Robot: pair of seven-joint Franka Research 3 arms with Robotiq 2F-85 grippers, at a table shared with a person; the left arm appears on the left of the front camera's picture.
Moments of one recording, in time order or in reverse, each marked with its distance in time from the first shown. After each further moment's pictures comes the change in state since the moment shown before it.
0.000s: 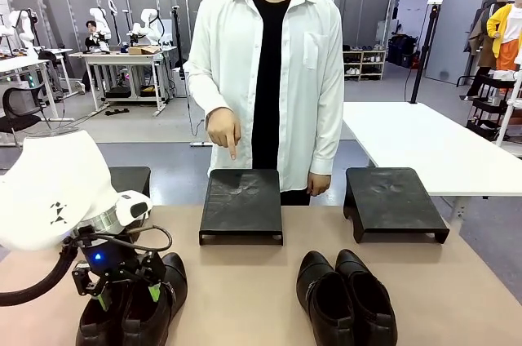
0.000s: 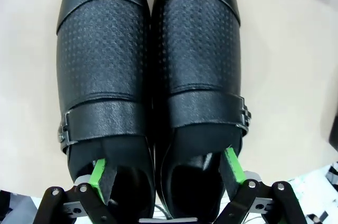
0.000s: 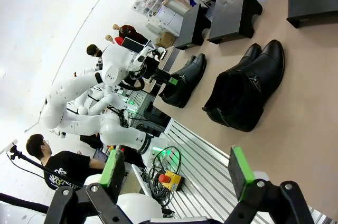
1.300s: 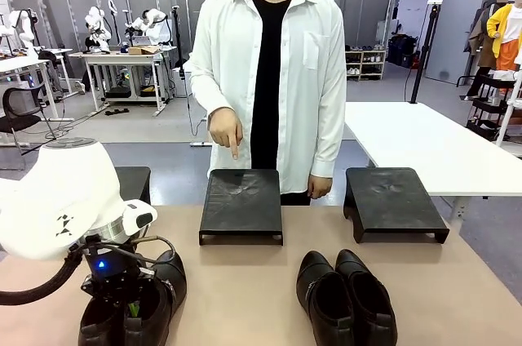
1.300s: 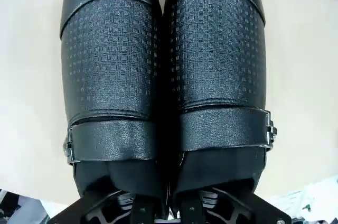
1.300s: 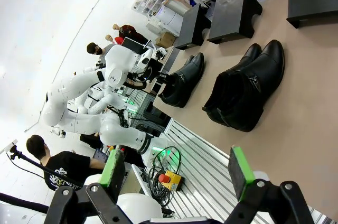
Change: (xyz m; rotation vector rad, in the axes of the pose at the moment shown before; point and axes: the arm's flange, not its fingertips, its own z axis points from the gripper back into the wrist) left arm -0.001 -0.002 -0.013 0.062 0.004 -0.016; right arm 0.000 0.000 0.000 0.000 0.000 0.001
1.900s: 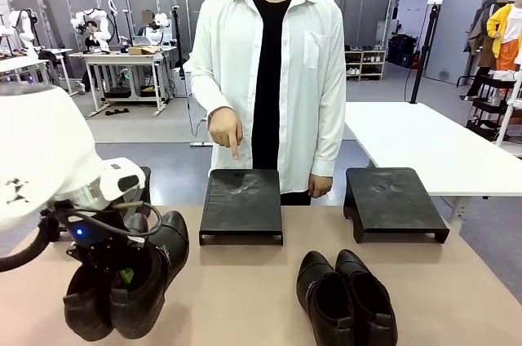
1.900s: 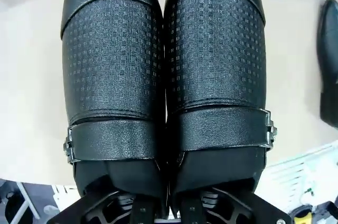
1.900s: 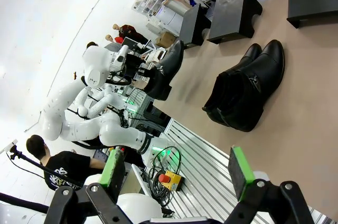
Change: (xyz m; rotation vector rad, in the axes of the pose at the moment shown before) left arm -0.031 -0.007 0.096 -0.027 -0.144 -0.109; right arm 0.000 0.000 0.000 0.000 0.000 0.000
